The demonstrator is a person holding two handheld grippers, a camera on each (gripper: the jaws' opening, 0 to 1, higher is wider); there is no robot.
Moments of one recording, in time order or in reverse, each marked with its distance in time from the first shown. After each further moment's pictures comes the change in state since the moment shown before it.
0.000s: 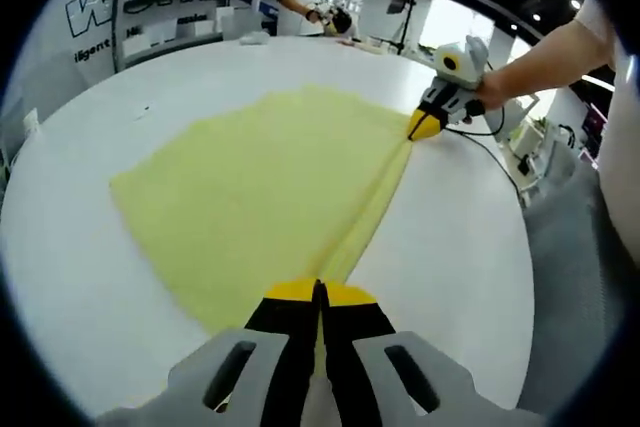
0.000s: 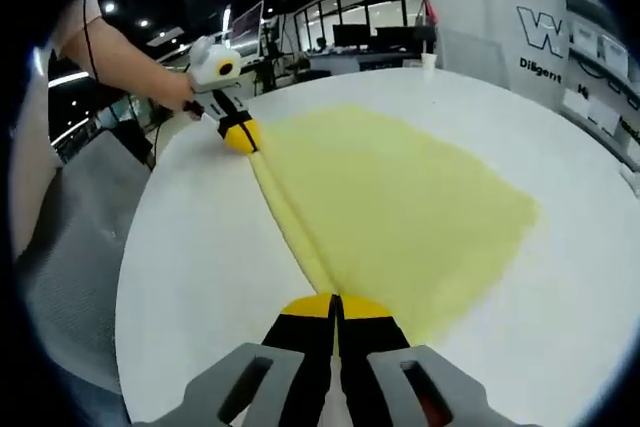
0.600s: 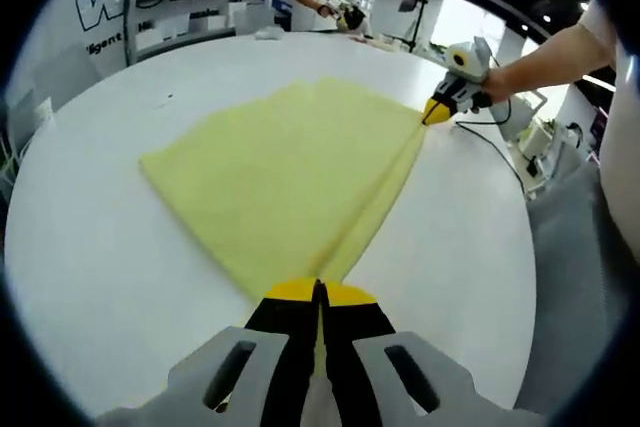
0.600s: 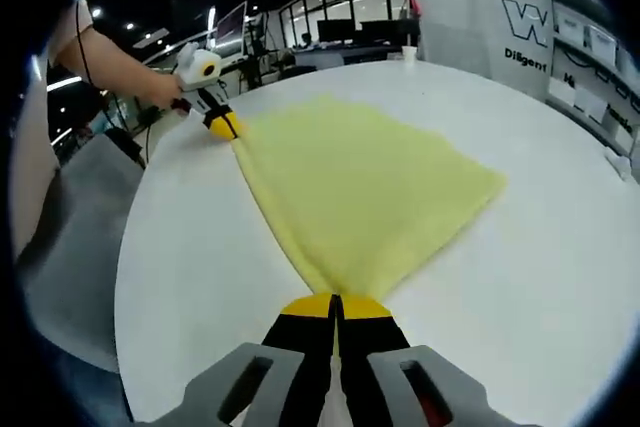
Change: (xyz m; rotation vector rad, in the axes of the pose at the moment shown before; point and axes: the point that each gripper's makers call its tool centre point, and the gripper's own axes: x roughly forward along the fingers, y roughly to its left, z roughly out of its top) left arm -0.020 0.016 -0.016 -0.024 0.018 0.042; right arm -0.023 -0.019 -0.015 0.025 0.021 -0.038
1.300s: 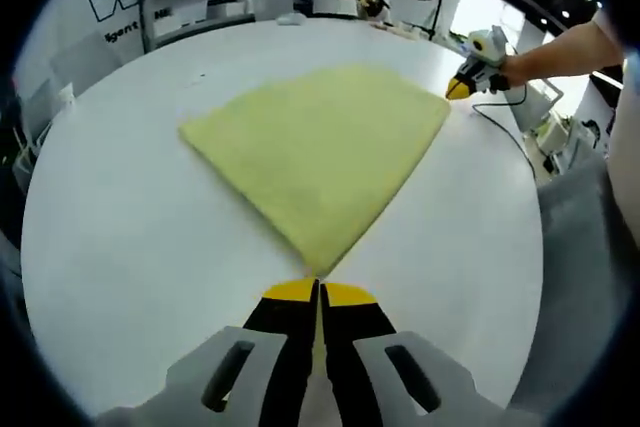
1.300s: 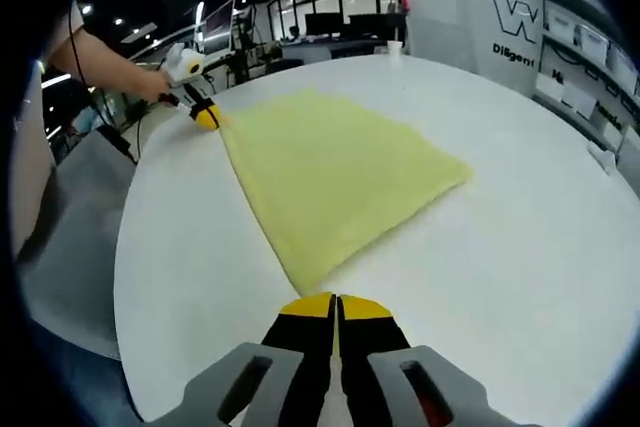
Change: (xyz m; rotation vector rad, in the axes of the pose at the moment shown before) left arm -0.033 0.022 -0.030 -0.031 0.066 0.096; right arm -0.025 -0.008 -0.006 0.002 0.032 -0.057
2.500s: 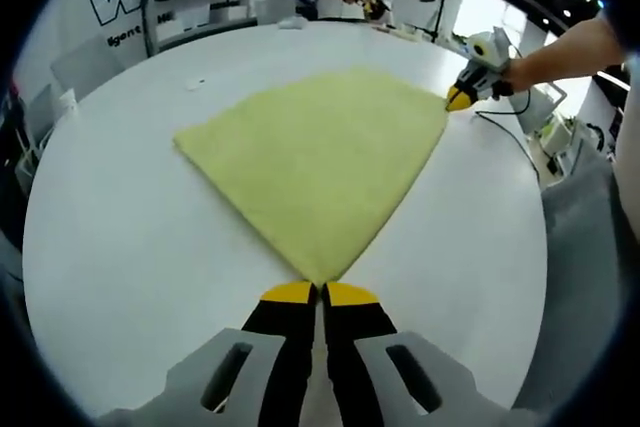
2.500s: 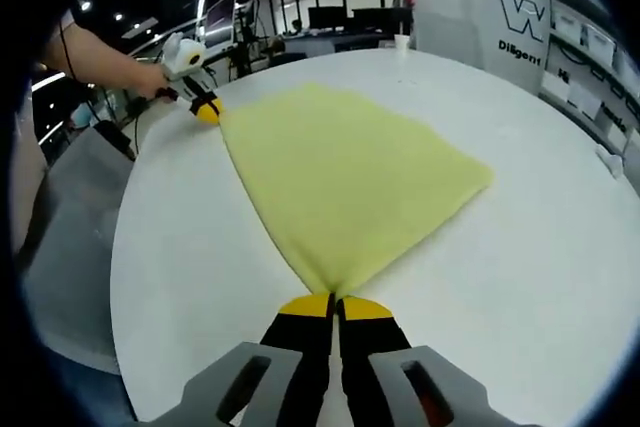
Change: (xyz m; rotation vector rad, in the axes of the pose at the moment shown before) left arm 0.009 -0.007 0.013 0.016 -0.014 0.005; right arm 0.021 0.009 0.005 -0.004 0.031 0.008
